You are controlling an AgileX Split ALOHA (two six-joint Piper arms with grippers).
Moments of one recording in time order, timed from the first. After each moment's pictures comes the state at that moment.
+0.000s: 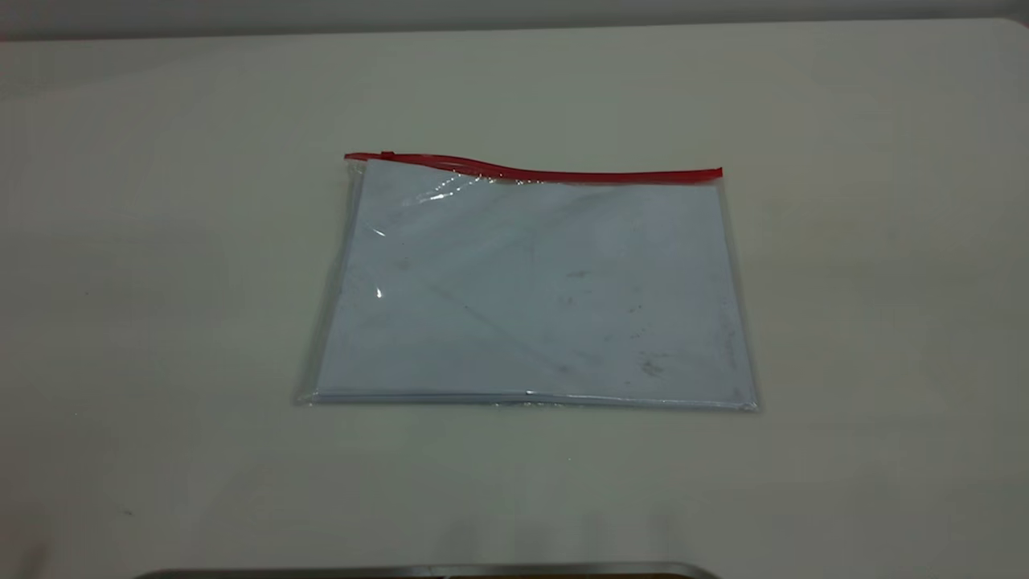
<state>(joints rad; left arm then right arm) 0.00 0.15 -0.34 -0.37 0.42 0.26 0.01 -0.02 -0.01 0.43 -0.07 -0.08</state>
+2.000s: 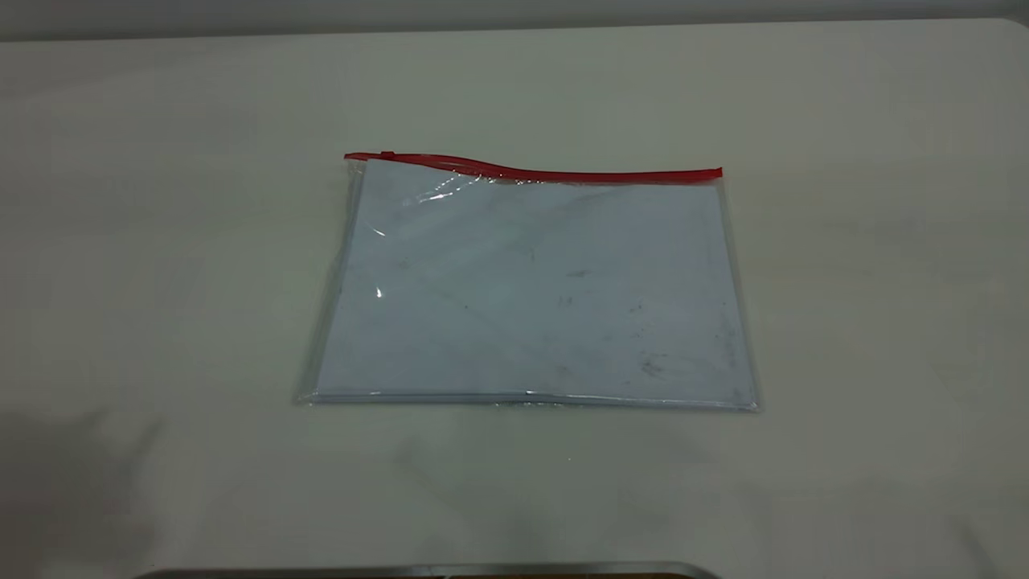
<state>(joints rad) 0.00 0.90 -0.65 -0.51 0.56 0.56 0.01 0.39 -0.57 0.37 0.70 -0.39</state>
